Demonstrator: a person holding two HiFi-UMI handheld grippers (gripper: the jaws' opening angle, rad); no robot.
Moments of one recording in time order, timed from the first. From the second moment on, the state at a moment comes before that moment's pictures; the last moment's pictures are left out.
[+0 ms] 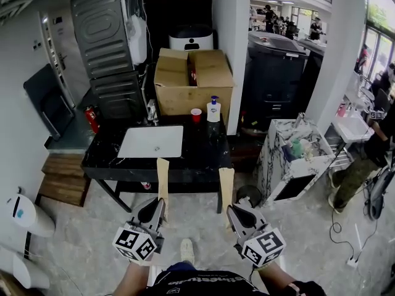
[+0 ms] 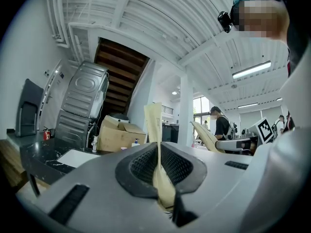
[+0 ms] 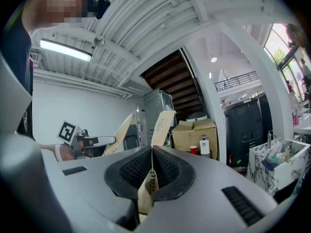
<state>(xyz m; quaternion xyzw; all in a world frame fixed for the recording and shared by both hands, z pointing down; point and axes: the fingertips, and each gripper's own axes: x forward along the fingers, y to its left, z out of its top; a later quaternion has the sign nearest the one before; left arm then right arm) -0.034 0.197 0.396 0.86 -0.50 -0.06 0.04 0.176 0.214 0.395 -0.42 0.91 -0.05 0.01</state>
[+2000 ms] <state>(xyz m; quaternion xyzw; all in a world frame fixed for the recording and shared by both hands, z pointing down) -0.106 -0.140 0.403 0.89 -0.45 -0.09 0.06 0.076 -0.115 0.372 -0.46 0.89 -0.03 -0.01</state>
